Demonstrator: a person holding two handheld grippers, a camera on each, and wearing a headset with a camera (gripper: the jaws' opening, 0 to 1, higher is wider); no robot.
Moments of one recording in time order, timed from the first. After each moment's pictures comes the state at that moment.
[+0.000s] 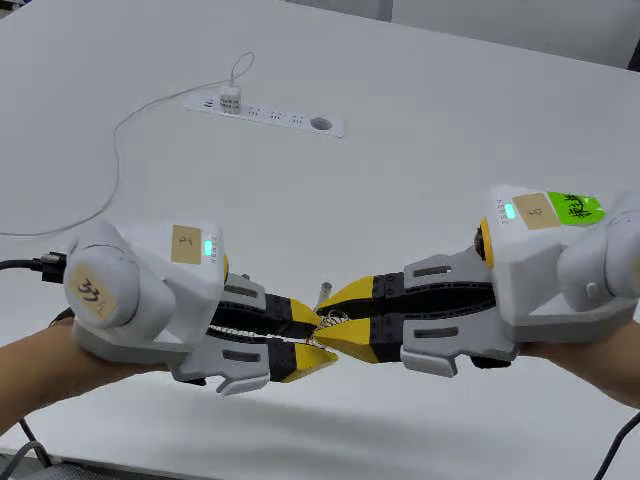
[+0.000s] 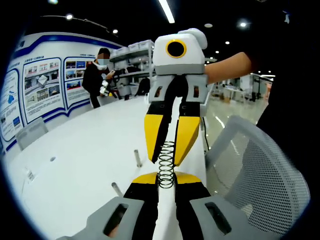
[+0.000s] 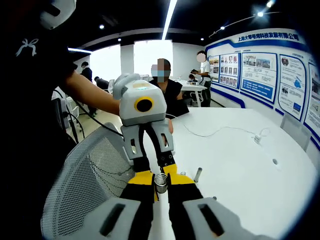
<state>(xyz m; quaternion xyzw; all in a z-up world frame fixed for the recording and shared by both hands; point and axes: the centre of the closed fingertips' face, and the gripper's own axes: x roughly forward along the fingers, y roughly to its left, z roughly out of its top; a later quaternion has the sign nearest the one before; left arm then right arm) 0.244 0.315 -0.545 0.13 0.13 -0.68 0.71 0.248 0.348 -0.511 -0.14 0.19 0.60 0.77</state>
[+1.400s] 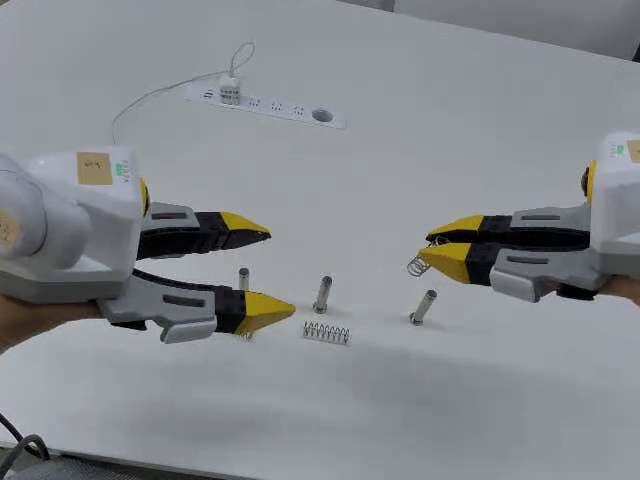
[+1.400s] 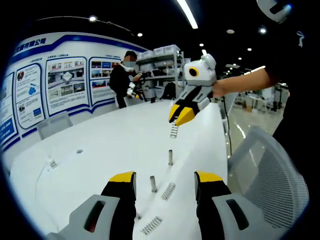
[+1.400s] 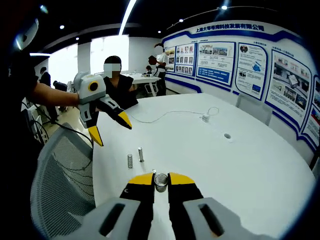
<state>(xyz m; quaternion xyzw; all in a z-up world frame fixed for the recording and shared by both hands) 0.300 0.364 -0.521 0.10 0.13 -0.59 0.79 0.326 0.235 -0.506 -0.13 0.23 0.41 0.87</state>
